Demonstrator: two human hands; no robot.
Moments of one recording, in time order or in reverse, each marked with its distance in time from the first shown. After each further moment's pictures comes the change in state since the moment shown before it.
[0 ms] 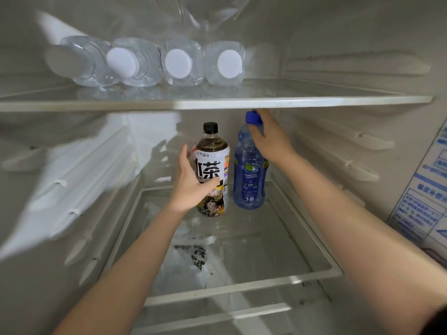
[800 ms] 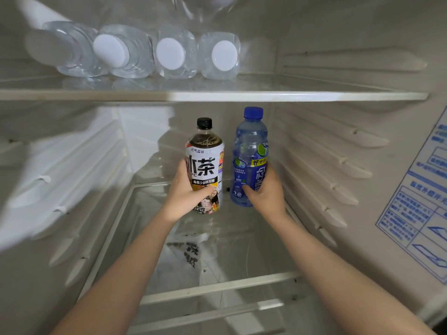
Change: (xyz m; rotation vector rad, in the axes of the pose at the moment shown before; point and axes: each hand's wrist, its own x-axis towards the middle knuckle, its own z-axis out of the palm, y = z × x) left_hand -0.010 -0.020 0.005 0.004 -0.047 0.005; right_hand -0.095 0.054 0.053 0.100 0.181 0.228
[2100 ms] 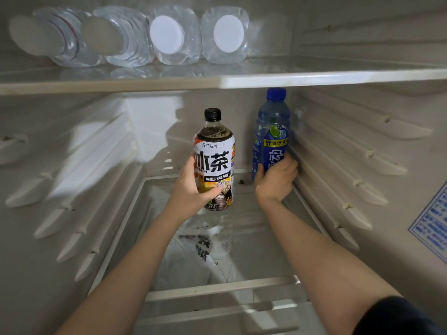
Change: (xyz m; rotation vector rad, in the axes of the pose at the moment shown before) left_hand -0.017 0.002 -0.005 0.008 -0.025 -0.060; right_hand 0.025 0.007 0.049 -0.335 0.316 0.288
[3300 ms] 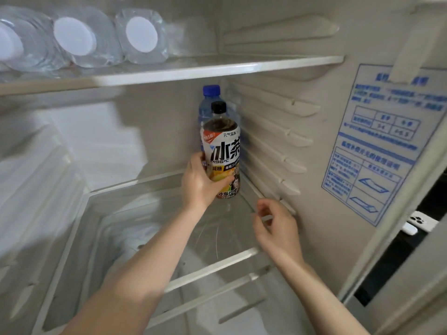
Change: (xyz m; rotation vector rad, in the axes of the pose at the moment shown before) left_hand 0.014 0.033 0.118 0.164 0.103 0.171; right_hand -0.091 0.095 -0.146 0.192 -0.183 -0.174
